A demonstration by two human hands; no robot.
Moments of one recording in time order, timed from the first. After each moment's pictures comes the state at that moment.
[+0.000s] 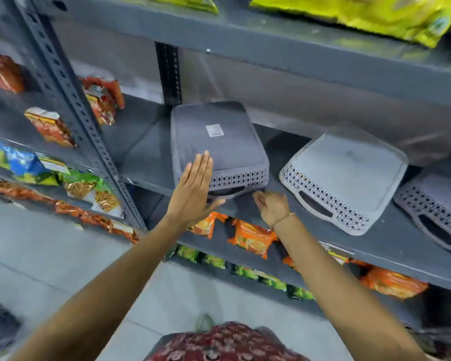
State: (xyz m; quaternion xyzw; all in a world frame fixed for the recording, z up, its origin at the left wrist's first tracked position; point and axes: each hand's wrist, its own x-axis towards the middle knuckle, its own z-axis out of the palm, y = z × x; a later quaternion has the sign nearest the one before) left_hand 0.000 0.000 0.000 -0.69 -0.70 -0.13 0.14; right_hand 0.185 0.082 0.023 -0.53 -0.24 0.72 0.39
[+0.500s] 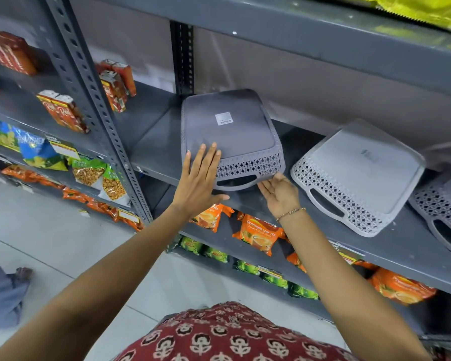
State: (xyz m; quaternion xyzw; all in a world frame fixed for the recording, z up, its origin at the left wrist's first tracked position) left_hand -0.011 0.000 -0.002 -0.67 -0.71 -0.10 0.19; right_hand 0.174 0.076 0.041 -0.48 -0.20 0.73 0.45
